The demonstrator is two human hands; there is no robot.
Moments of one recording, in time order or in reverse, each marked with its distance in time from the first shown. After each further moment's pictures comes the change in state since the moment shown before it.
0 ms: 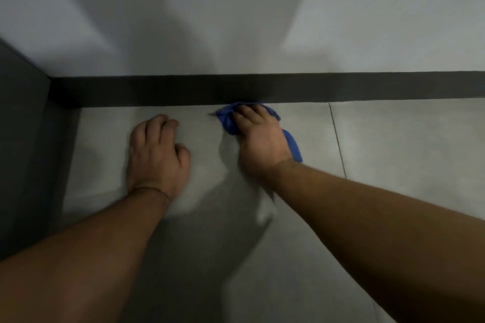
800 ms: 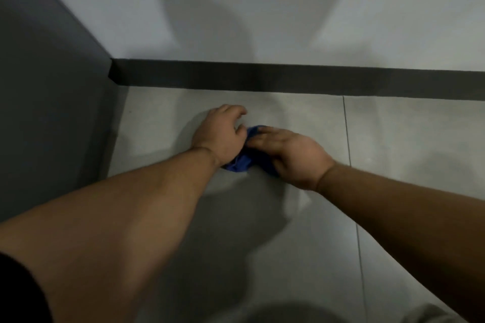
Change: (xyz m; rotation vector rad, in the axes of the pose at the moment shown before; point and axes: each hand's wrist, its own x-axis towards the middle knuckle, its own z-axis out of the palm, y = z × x) left_hand -0.004 0.073 -0.026 -0.340 -0.278 -0.020; right_hand -0.078 0.018 -0.050 0.131 -0.203 -0.487
